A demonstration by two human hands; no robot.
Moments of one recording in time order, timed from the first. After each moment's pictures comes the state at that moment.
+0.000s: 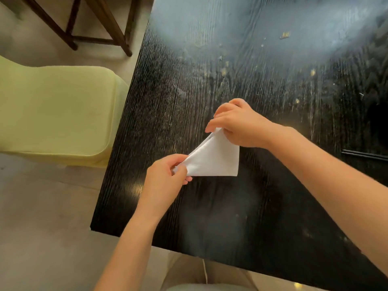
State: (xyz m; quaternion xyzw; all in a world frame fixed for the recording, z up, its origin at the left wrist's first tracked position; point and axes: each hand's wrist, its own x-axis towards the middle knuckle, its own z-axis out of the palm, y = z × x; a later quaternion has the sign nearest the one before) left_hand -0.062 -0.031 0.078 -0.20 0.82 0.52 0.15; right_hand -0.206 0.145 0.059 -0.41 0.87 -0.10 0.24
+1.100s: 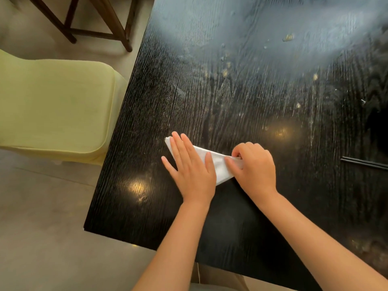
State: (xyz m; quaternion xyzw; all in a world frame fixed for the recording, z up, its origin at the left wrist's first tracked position) left_hand -0.076 0.045 -0.004 -0.23 0.96 0.16 0.06; right_hand -0.113 0.168 0.017 -0.13 0.97 -0.22 0.00
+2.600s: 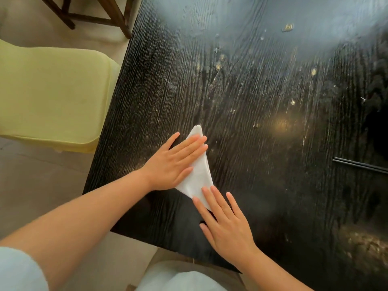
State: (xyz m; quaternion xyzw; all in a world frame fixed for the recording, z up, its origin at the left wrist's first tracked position) left_hand -0.095 -0.044 -0.022 0.34 0.93 0.09 0.10; right_hand 0.011 0.185 -0.006 -0.34 0.92 -0.07 0.16
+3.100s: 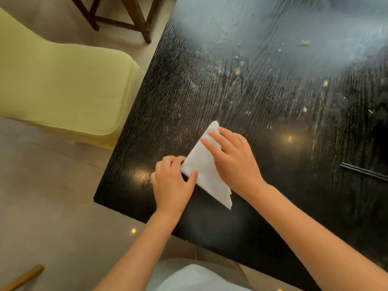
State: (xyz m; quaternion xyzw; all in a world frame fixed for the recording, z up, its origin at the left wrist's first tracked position) left_hand -0.022 0.000 0.024 -0.24 0.94 0.22 0.04; right_hand -0.110 0.142 0.038 -0.36 0.92 -0.15 0.06
